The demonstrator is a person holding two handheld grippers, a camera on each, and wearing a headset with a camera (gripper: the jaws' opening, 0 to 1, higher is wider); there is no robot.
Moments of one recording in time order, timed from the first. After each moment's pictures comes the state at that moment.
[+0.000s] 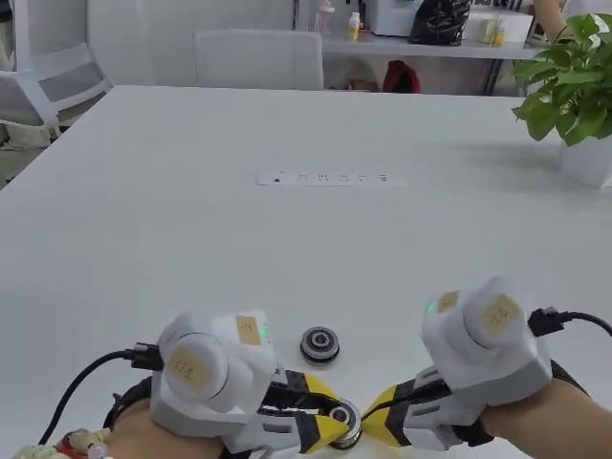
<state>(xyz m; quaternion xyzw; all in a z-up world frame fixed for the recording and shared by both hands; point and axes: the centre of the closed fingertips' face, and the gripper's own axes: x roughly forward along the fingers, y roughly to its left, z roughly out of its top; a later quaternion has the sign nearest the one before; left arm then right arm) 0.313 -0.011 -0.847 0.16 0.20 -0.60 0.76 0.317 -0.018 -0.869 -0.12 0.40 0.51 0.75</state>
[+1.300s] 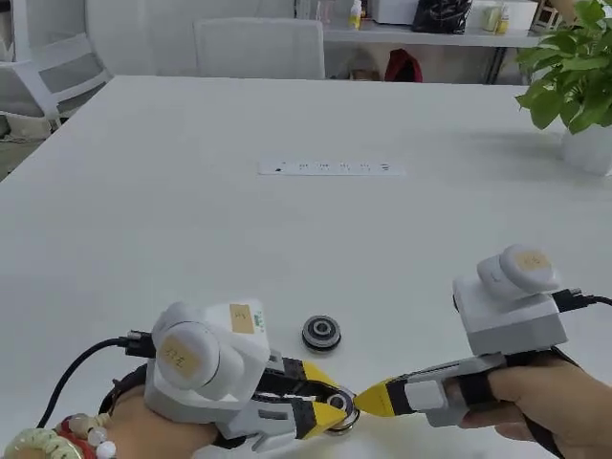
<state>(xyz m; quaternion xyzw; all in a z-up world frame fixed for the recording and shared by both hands) 0.313 -0.008 -0.848 0.16 0.19 -0.60 0.76 0.311 -0.010 -0.847 0.11 0.46 0.47 0.75</state>
